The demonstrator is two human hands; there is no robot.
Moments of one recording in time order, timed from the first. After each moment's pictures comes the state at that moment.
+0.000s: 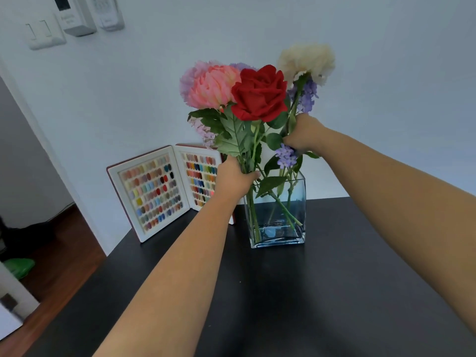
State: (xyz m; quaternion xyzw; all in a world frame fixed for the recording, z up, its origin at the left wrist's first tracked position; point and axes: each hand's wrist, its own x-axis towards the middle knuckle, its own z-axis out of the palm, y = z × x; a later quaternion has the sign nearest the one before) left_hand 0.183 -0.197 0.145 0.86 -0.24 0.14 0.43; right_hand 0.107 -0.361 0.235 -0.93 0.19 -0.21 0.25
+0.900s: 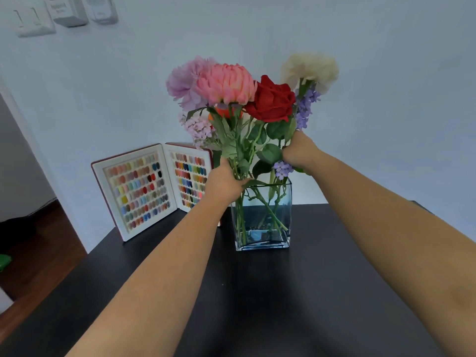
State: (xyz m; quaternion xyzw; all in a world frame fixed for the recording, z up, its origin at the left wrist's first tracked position) left_hand 0.183 -0.205 0.137 0.89 -0.24 0.12 0.38; right_hand 0.103 -0.373 0.206 -0.88 0.16 -0.24 0.37
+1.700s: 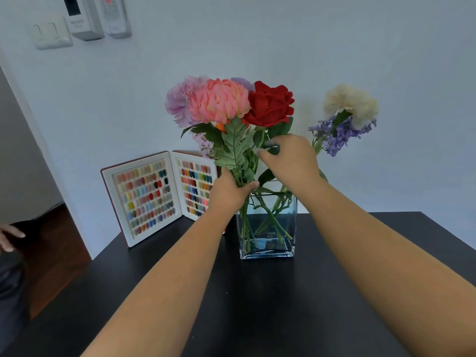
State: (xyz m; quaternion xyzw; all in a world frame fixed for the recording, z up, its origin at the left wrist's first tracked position) left_hand 0.177 -0.199 0.133 0.84 -0.22 0.13 0.47; right_hand 0.081 -0.319 0.210 -0.88 0.10 -0.43 0.20
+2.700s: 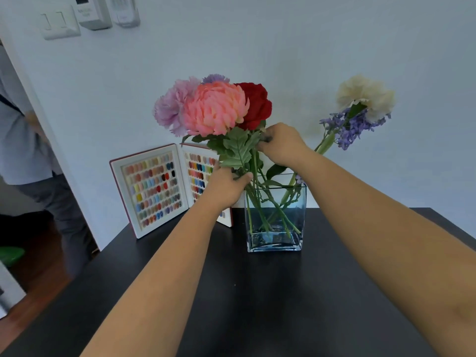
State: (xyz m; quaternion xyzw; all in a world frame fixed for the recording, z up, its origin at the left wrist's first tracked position) left_hand 0.165 -0.161 0.150 0.83 -0.32 0.10 0.44; right_hand 0.118 -0.313 0.227 -0.93 0.05 -0.28 0.25
